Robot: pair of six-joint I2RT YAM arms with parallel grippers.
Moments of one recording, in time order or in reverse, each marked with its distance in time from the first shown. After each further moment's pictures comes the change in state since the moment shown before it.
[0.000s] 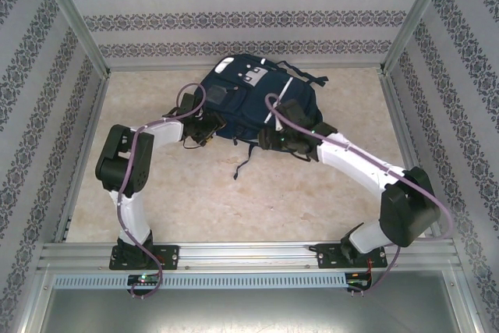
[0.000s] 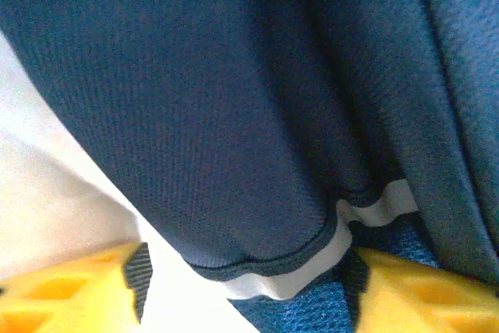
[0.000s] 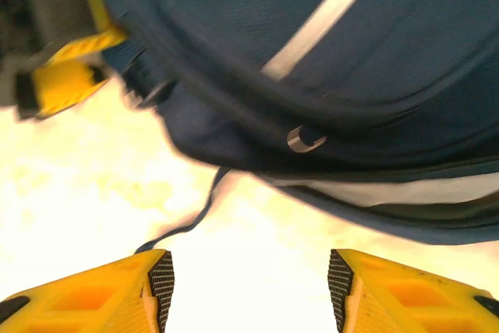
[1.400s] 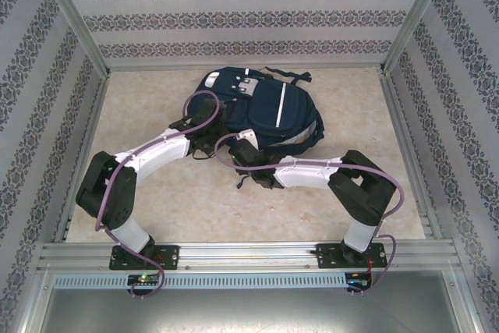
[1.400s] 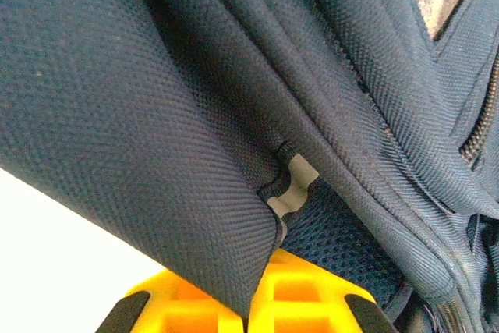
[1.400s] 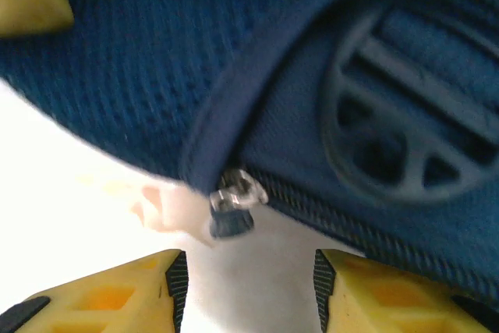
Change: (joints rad) left arm -0.249 -0.306 -0.047 -0.289 -0.311 -0.204; right arm 0.309 0.296 -0.089 0.402 0.408 0.067
